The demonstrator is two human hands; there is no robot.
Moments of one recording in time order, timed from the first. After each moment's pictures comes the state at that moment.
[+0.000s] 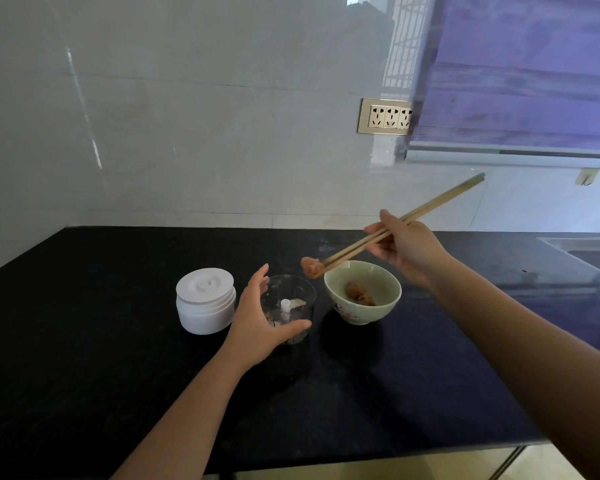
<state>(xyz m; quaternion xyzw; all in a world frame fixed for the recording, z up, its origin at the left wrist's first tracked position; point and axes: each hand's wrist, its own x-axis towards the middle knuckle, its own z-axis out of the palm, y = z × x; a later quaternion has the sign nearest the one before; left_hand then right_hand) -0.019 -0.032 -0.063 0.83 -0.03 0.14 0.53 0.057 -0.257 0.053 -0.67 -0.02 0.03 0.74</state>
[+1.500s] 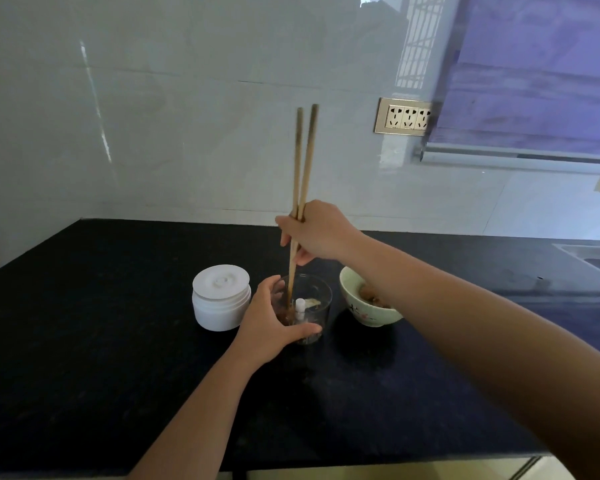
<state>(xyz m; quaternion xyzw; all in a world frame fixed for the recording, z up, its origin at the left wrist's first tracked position) -0.022 -0.026 -0.061 0.83 0.00 0.12 0.55 0.031 -0.124 0.082 -0.91 -0.21 0.01 0.37</state>
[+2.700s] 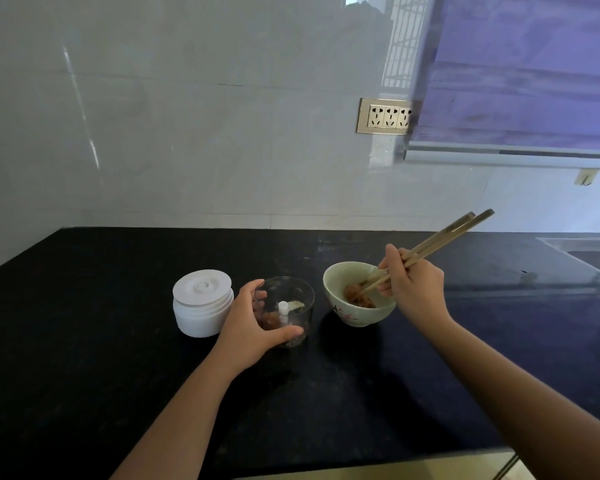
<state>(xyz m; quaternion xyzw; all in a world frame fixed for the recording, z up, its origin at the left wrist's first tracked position) -0.019 -0.025 -0.065 0.83 0.00 0.12 0.54 0.033 -0.263 -0.003 -0.83 -0.05 -0.24 0.51</state>
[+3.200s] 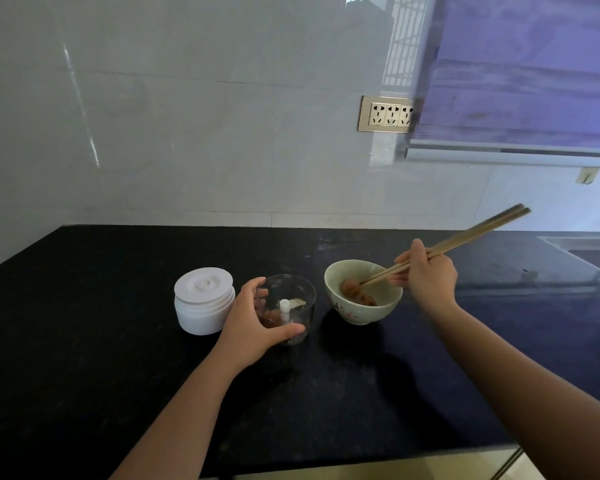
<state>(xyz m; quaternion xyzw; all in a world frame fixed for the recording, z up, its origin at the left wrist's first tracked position) -0.019 -0.023 -0.065 0.84 0.00 0.12 0.53 0.054 -0.277 -0.002 -0.76 0.08 -0.20 0.62</state>
